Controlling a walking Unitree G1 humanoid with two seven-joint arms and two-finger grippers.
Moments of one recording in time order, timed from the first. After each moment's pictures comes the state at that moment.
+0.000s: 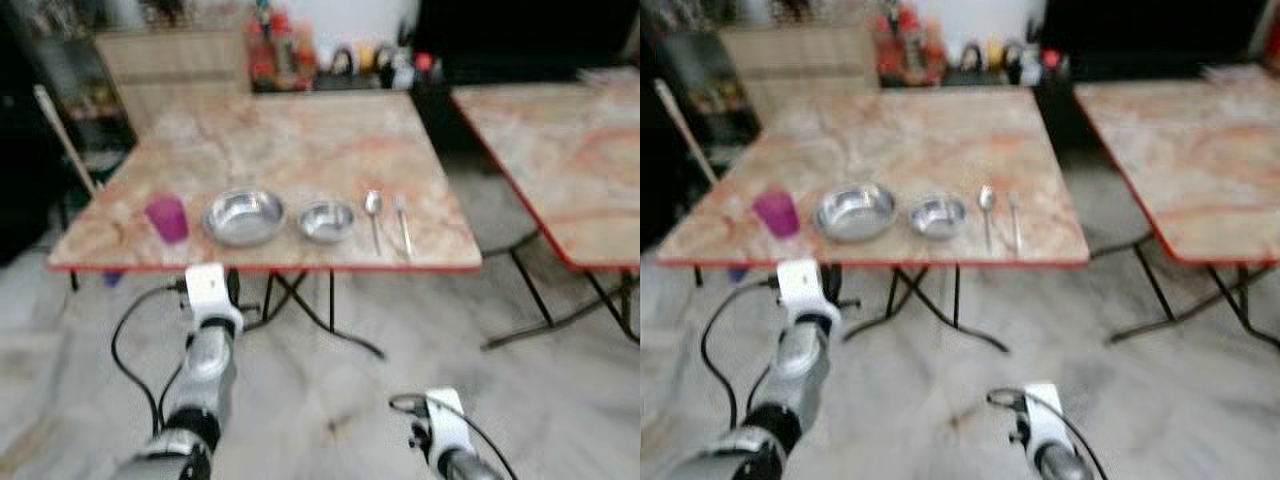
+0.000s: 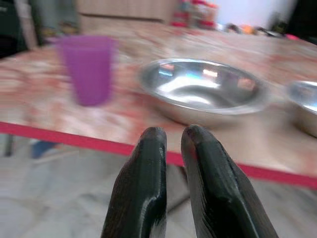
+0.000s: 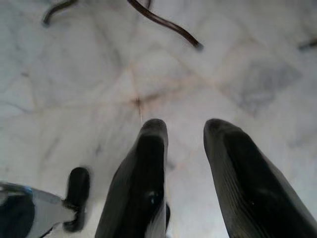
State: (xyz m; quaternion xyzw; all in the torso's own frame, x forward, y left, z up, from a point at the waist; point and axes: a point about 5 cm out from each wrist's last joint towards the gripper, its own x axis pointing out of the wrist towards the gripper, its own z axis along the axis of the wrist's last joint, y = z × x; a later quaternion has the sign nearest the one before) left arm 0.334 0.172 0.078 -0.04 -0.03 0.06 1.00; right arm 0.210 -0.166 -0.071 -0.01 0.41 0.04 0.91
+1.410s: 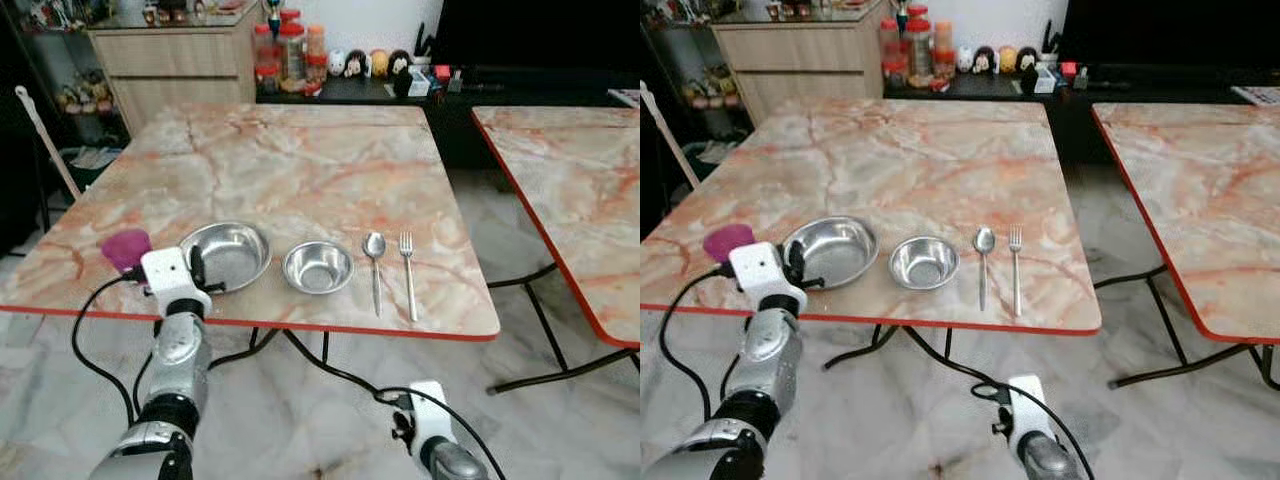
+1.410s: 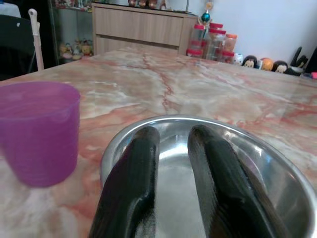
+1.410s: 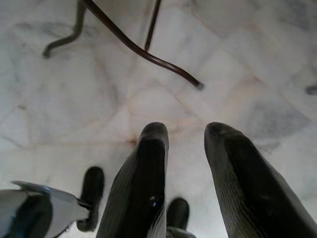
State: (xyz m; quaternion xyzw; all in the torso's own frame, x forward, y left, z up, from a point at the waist) left arm 0.338 0.193 0.096 -0.06 -0.07 0.11 0.99; right arm 0.212 -0.155 -0.070 -0.01 0.40 0.06 0.91
